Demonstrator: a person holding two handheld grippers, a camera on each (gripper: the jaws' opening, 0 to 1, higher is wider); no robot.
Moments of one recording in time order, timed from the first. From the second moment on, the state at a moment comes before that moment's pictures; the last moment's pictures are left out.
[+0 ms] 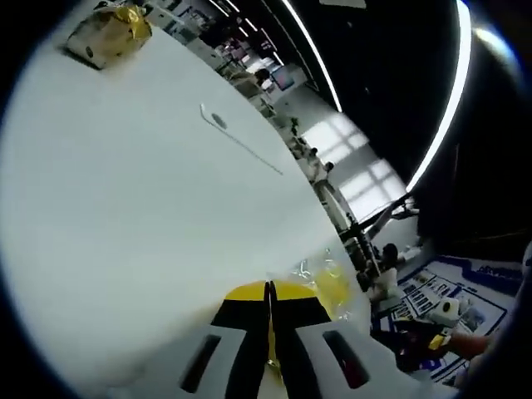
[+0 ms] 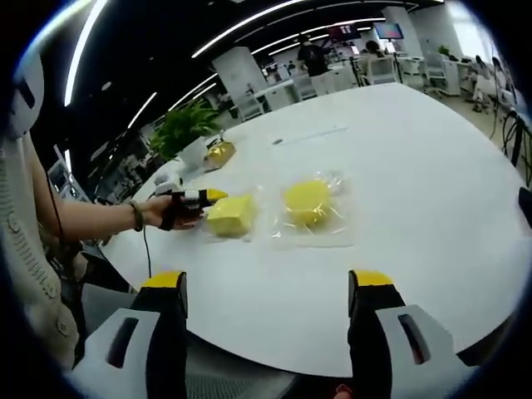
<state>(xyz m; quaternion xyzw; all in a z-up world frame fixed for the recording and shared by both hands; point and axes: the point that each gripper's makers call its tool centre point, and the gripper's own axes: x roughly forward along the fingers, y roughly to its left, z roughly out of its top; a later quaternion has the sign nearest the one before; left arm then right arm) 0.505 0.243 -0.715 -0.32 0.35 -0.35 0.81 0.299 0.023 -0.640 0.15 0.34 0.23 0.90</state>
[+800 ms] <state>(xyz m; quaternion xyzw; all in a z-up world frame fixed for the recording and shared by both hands) 0.467 0.196 -0.617 -0.17 0.30 -0.42 0.84 0.300 0.039 -0.617 0.14 0.30 0.26 0.91</state>
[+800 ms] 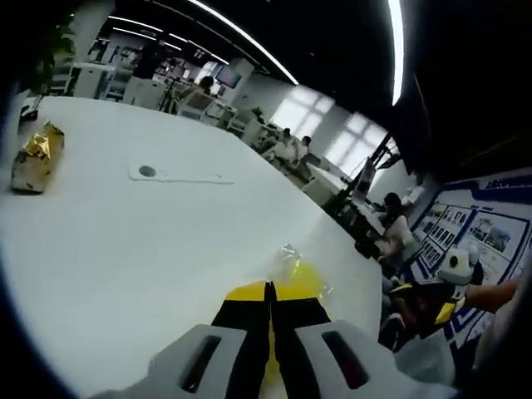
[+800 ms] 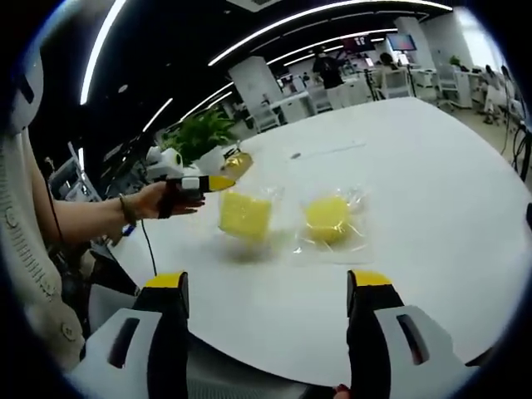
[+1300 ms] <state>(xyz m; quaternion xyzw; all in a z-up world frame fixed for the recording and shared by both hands) 0.428 0.182 -0.578 -0.15 0.29 -0.44 0.84 0.295 0.053 -0.586 0.13 0.25 0.30 0.91</state>
